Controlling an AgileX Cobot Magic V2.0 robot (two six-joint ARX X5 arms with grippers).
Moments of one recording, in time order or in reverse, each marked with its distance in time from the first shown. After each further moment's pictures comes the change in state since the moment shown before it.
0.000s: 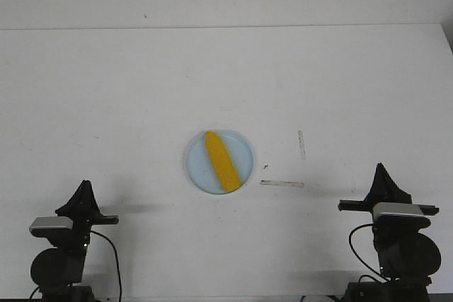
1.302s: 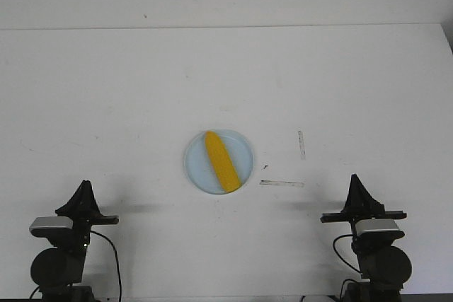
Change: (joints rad) left arm 0.000 0.000 0.000 -0.003 0.000 0.000; right arm 0.026 -0.234 -0.397 0.261 -0.105 0.098
